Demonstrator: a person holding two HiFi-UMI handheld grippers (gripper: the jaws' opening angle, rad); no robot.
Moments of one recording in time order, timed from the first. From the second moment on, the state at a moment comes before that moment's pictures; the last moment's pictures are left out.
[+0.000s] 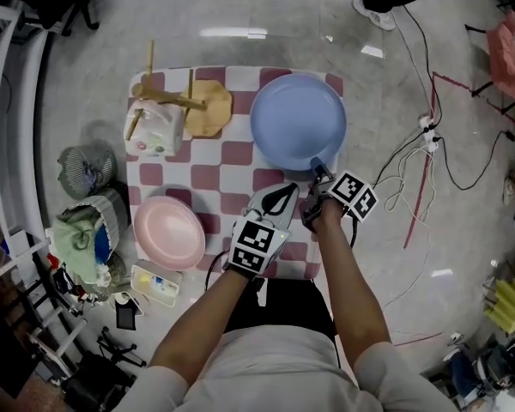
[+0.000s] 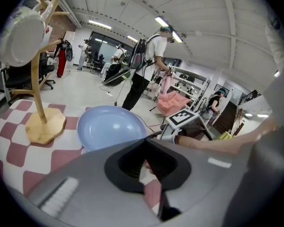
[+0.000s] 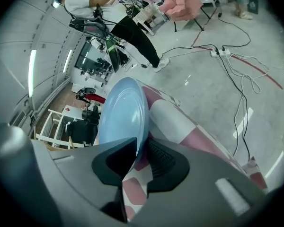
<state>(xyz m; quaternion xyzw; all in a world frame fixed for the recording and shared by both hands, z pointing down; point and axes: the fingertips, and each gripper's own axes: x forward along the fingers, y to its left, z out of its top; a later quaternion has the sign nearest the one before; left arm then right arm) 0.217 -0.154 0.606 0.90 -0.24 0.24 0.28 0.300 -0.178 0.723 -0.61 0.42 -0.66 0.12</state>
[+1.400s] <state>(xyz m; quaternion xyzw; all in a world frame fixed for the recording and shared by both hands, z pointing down) 0.131 -0.088 0.550 0.91 -0.28 0.19 0.26 0.211 -0.086 0.656 -0.57 0.44 -0.67 0.16</state>
